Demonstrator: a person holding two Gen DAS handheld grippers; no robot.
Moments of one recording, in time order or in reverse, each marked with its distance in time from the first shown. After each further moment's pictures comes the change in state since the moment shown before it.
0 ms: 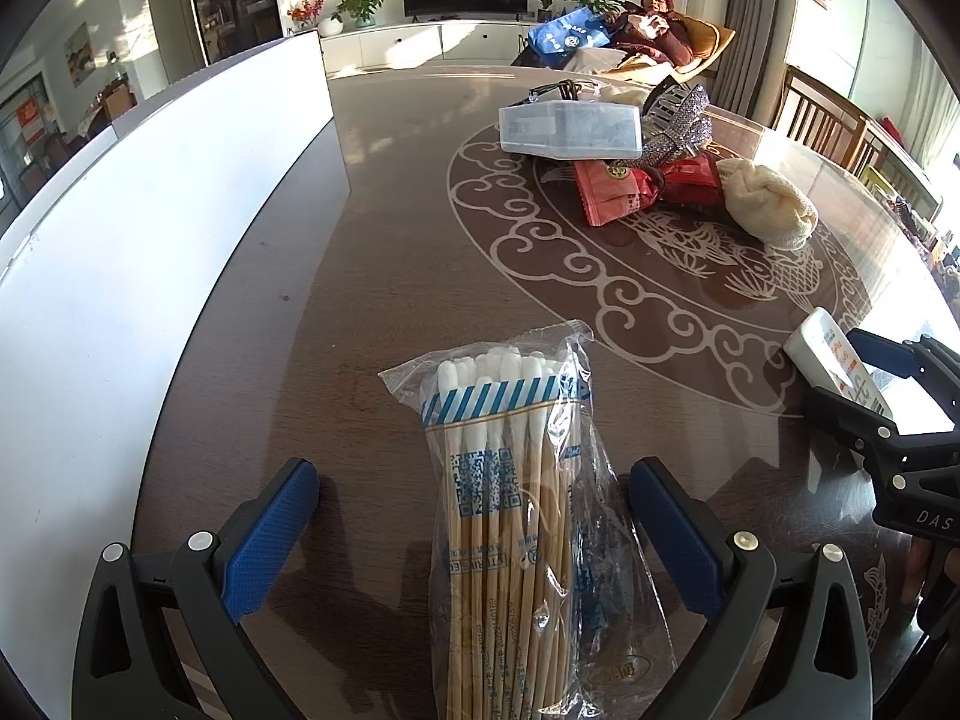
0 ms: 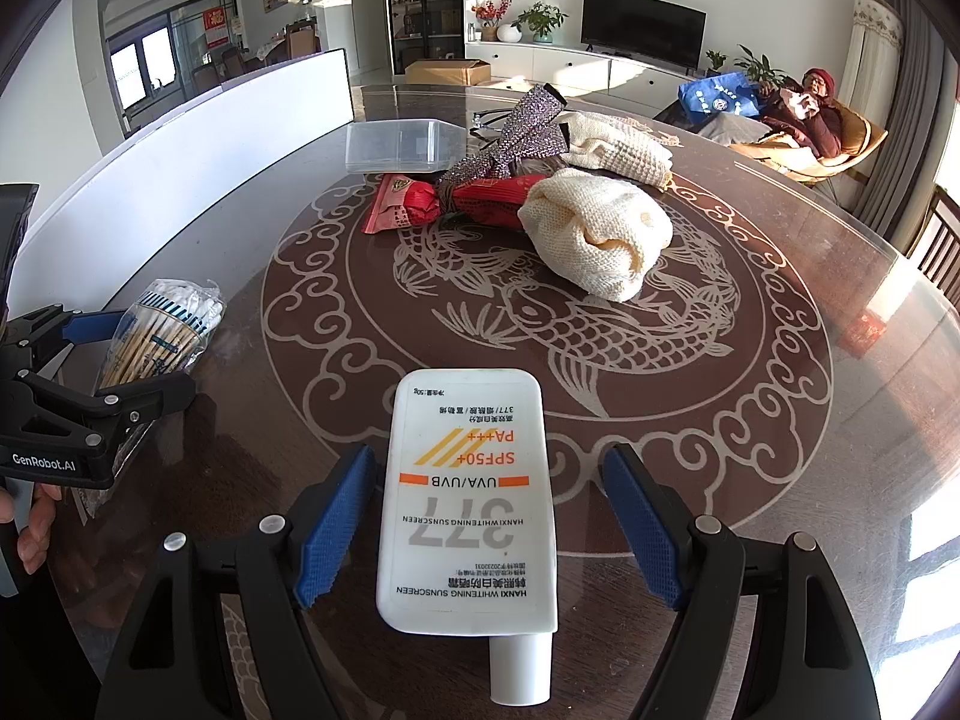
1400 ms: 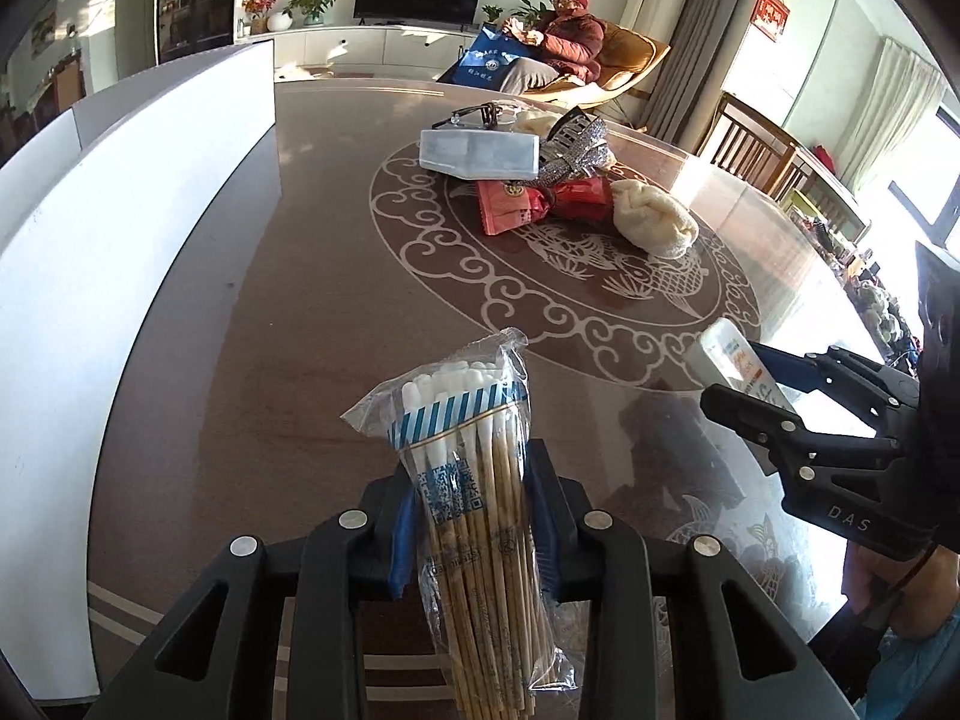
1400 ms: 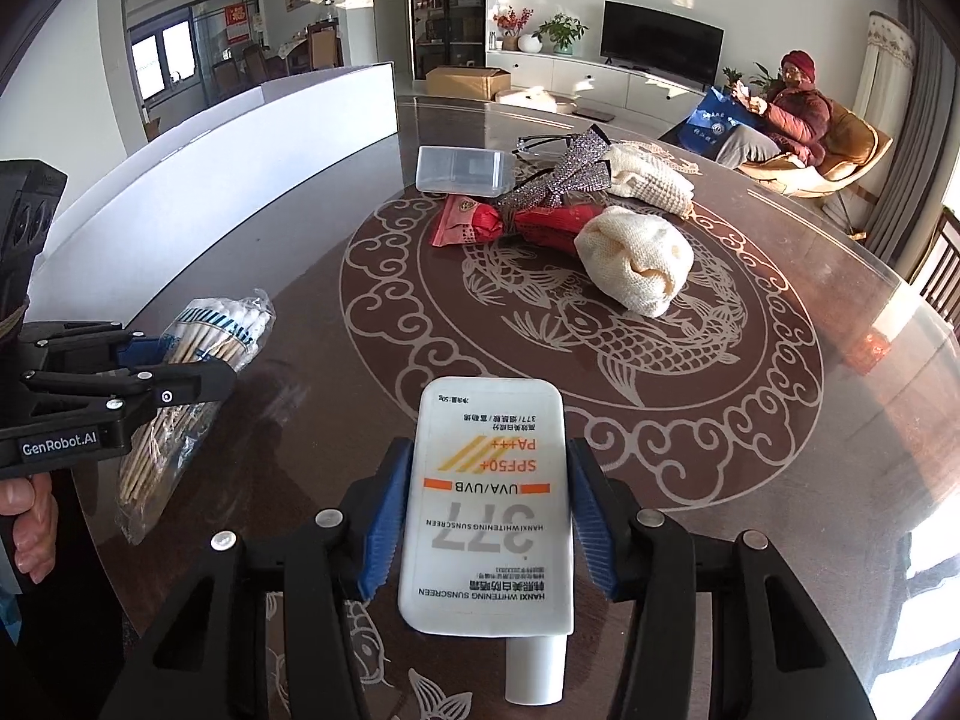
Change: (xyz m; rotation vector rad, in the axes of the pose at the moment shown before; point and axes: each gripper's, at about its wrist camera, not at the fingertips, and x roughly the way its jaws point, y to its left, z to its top) left arm -0.042 -0.004 -0.017 -0.026 -0.040 -0.245; right arm -0.043 0.031 -0.001 -0.038 -0.022 0.028
